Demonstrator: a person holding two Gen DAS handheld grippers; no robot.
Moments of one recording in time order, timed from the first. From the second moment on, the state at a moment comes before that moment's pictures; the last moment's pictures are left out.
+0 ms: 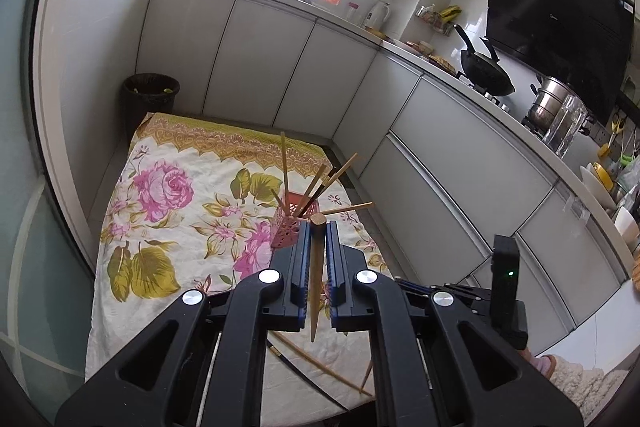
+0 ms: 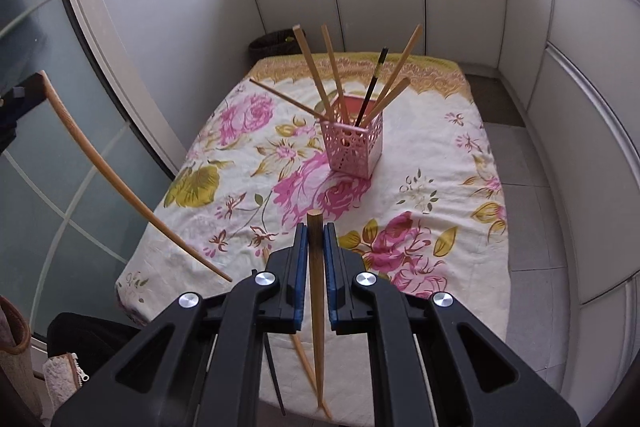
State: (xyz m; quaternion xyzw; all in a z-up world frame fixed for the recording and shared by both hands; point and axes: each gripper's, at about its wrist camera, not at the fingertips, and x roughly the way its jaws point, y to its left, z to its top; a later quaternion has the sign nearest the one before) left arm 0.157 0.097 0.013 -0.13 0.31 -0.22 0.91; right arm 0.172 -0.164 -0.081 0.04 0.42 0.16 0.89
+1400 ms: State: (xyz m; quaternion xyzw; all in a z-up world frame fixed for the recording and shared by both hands) left arm 0.377 -0.030 0.055 -0.04 0.28 -0.19 0.94; right arm 0.296 -0.224 0.110 0.09 0.24 0.12 0.96
